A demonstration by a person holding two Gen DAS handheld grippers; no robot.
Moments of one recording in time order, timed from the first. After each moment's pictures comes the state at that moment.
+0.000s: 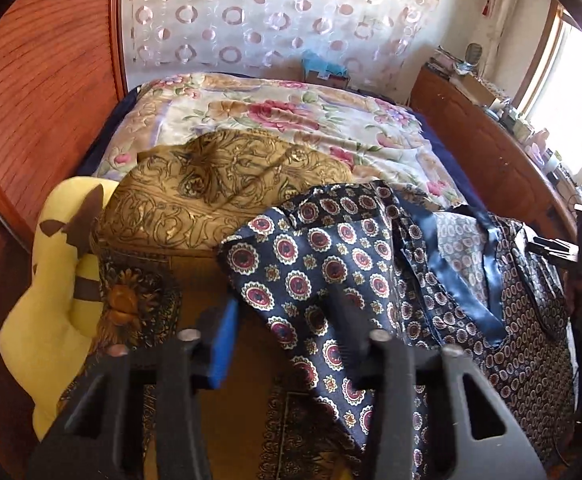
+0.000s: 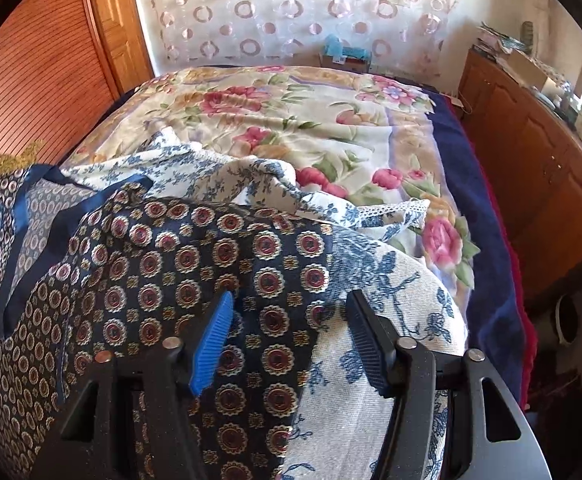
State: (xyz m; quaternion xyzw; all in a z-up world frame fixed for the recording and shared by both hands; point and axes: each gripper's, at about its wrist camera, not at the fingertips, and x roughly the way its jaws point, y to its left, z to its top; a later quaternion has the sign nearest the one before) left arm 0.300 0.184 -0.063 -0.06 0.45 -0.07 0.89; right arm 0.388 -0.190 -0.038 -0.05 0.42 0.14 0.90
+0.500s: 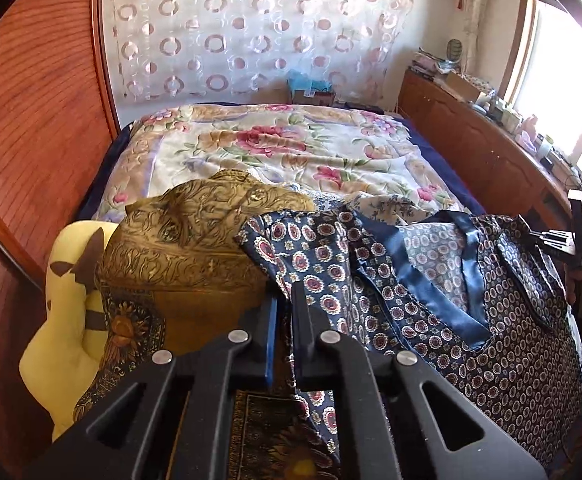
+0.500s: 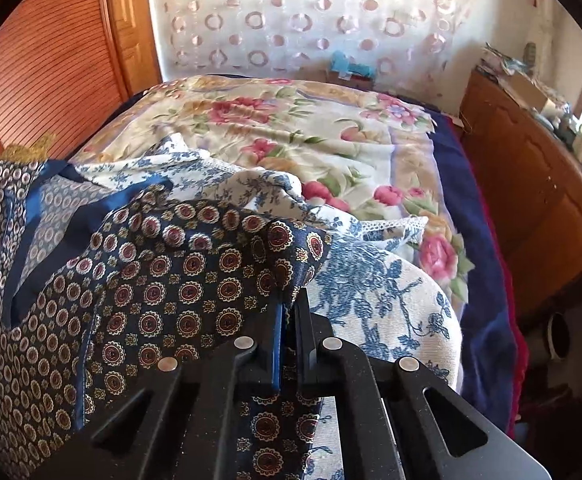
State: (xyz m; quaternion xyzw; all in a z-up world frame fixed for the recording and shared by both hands) left arm 0.288 0.154 -0.026 -0.01 0.42 -0.08 0.91; right arm 0.372 -0.191 -0.034 -0.06 0.40 0.12 0.91
